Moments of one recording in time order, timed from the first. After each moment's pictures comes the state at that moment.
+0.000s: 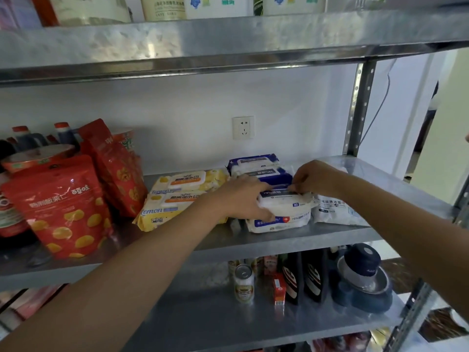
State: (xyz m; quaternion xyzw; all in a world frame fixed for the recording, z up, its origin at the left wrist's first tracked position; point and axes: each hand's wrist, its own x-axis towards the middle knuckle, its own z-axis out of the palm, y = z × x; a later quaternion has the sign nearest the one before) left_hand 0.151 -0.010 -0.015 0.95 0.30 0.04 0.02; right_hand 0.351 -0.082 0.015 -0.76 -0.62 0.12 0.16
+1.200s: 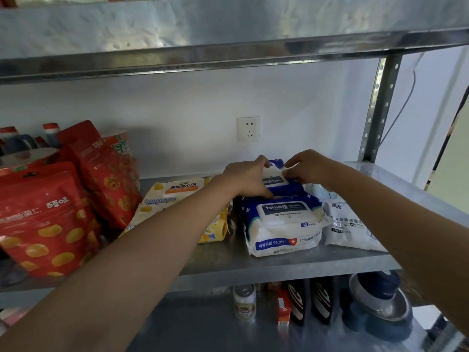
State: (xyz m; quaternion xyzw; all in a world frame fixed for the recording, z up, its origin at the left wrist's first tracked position) left_hand 0.199 0.052 0.011 0.90 0.43 0.06 0.03; right_hand 0.359 -0.010 0.026 -0.73 -0.54 0.27 0.33
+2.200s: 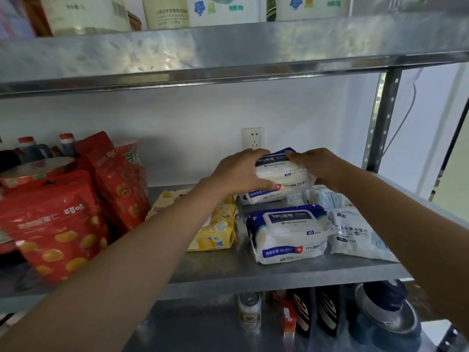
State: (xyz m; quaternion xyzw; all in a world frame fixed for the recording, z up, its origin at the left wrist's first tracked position) left_hand 0.166 0.057 0.032 0.91 0.36 0.22 0.05; right_hand 0.367 -0.005 0.037 -0.66 -0.49 0.33 0.47
